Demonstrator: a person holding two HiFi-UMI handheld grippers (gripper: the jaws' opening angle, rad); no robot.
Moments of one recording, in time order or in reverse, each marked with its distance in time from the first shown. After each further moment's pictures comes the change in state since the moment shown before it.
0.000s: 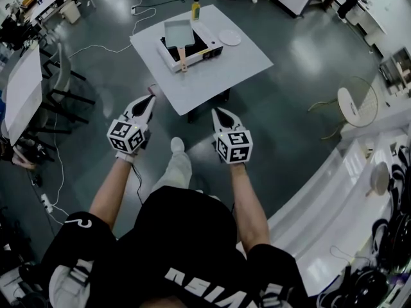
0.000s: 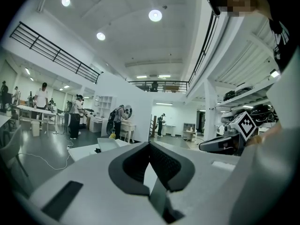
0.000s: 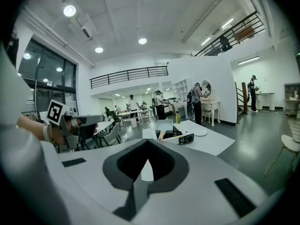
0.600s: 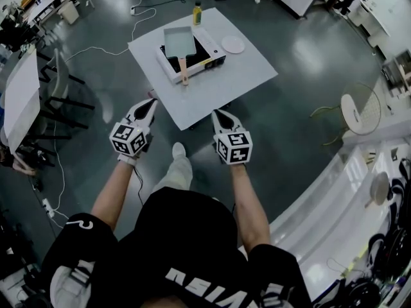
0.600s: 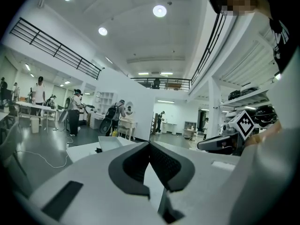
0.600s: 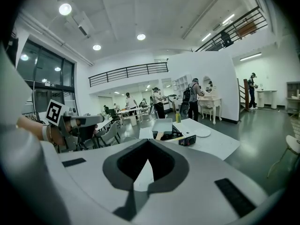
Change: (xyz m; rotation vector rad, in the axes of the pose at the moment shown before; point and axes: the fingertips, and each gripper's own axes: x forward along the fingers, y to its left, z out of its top) left arm 0.065 0.056 -0.004 -0.026 0.038 0.002; right arm 0.080 -0.036 0.016 0.010 0.040 0.009
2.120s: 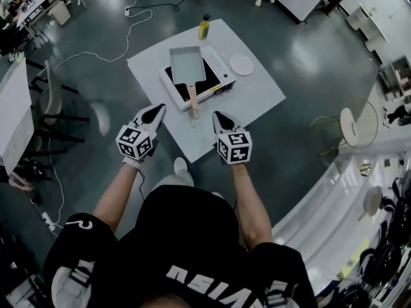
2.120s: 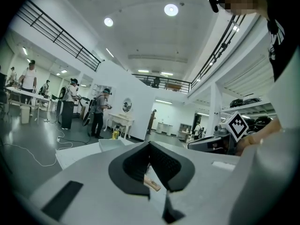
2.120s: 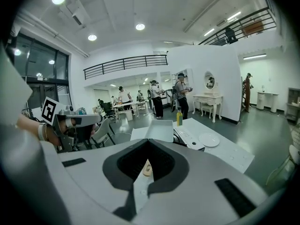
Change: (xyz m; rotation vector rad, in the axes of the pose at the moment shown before) left arm 0.106 0.141 0.022 -0.078 0.022 -0.092; right arm 0.180 -0.027 0.061 -0.016 0.087 -0.043
